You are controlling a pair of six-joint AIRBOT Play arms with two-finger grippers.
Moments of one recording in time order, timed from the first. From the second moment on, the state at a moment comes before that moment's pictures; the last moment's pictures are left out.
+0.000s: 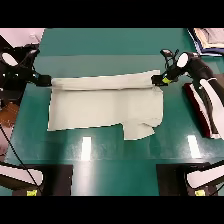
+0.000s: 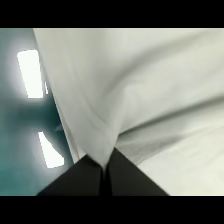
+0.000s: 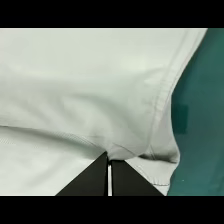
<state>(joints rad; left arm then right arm) 0.19 -1.65 1.49 1.27 -1.14 -1.17 0.11 -1.68 1.52 -1.45 1.13 1.57</state>
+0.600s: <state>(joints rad) 0.25 -1.62 1.45 1.28 -1.30 -1.26 0.08 -1.59 1.49 -1.28 1.25 1.54</state>
